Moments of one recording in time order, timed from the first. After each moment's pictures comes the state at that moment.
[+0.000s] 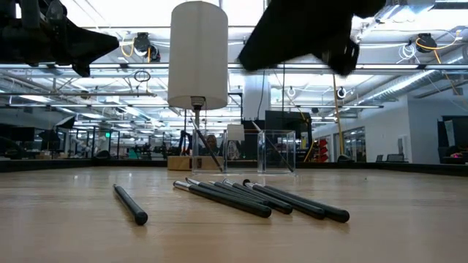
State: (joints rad) left arm -0.05 0.07 0.04 0.23 -0.23 0.05; right arm 0.59 1.95 1.29 -0.14 0.53 0.85
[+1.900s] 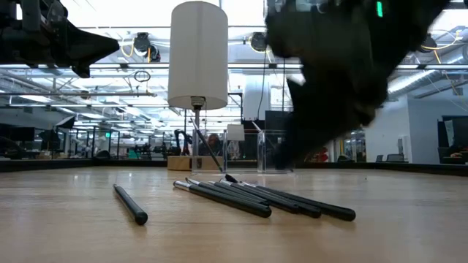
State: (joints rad) left arm -0.05 0.07 0.04 0.21 -0.24 0.05; right arm 0.56 2.01 1.30 -0.39 0.55 1.00
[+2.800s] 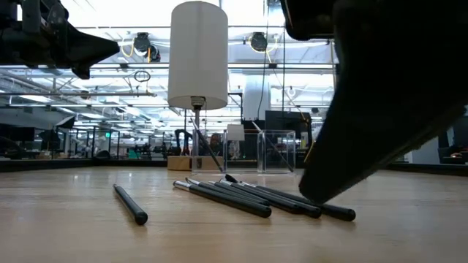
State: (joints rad) left arm -0.05 0.07 0.04 0.19 -0.24 0.05; right arm 0.67 2.10 1.36 -0.24 0.36 1.08
